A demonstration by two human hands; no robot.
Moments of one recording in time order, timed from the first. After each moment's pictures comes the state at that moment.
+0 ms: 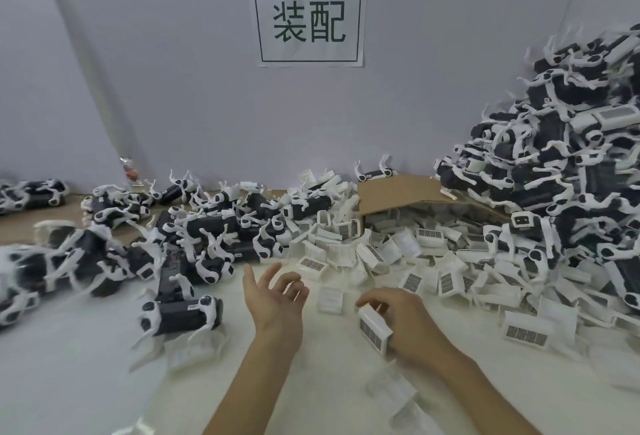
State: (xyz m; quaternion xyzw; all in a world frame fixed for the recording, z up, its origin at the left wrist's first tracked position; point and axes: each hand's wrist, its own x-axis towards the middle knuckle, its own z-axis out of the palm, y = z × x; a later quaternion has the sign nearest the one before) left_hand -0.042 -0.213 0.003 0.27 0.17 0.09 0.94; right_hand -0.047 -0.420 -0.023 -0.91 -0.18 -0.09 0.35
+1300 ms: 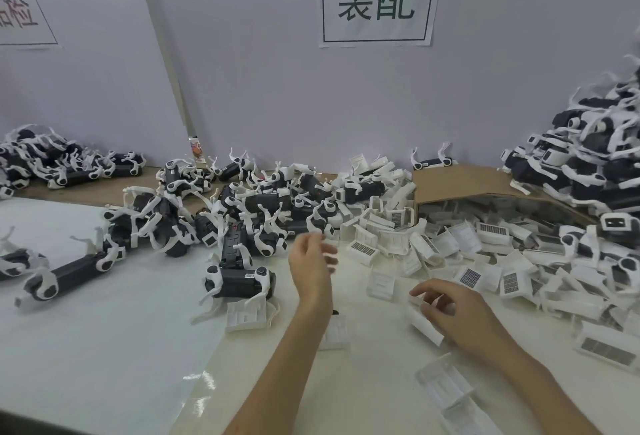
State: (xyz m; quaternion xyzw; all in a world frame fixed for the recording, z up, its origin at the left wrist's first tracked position) left_hand -0.040 -0.192 0.010 0.51 0.19 0.24 0.80; right_hand -0.052 -0.415 -0.016 -0.89 -0.15 -0.06 0.42
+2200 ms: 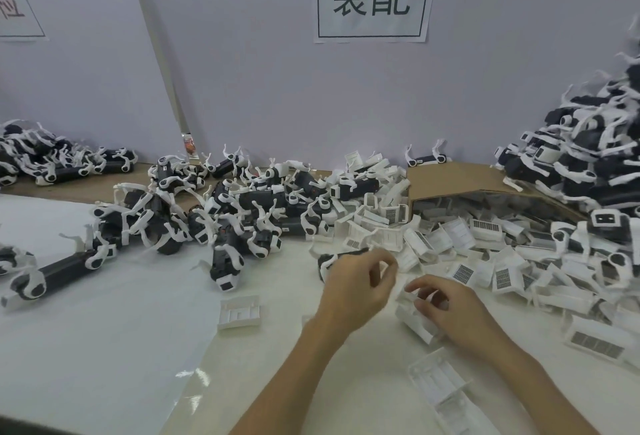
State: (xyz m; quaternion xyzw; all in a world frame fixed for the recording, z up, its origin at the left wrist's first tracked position) left_hand -0.055 -0.222 -0.007 0.85 -0.18 0.27 0.41; right_hand -0.049 -0.415 -0.019 -0.90 -0.14 -0.06 0.42
